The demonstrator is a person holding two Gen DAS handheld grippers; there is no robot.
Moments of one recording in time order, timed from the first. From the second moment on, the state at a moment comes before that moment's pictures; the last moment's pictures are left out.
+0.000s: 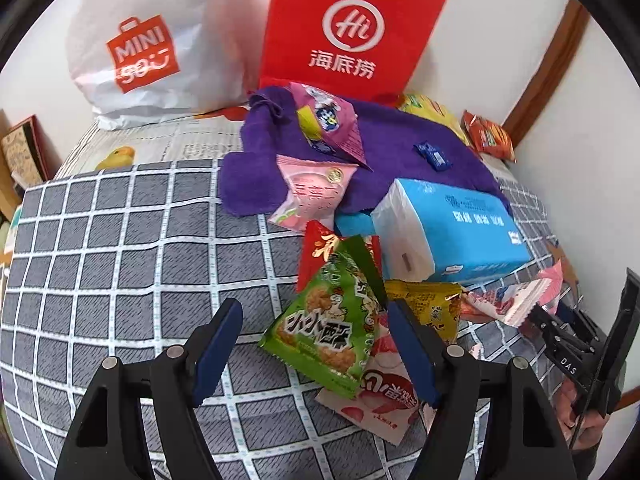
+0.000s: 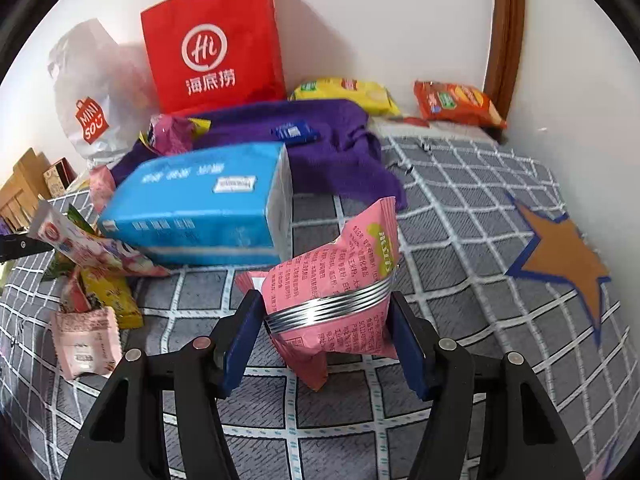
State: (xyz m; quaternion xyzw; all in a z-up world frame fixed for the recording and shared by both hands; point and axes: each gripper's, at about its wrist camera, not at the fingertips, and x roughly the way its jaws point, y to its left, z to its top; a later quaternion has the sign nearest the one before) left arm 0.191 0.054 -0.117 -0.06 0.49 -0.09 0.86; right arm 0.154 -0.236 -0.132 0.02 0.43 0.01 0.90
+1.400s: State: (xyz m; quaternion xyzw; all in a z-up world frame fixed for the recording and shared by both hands) left arm 0.168 0.026 -0.078 -0.07 0.47 -0.14 0.87; right arm 0.135 -0.216 -0.077 0.02 0.40 0.03 0.91
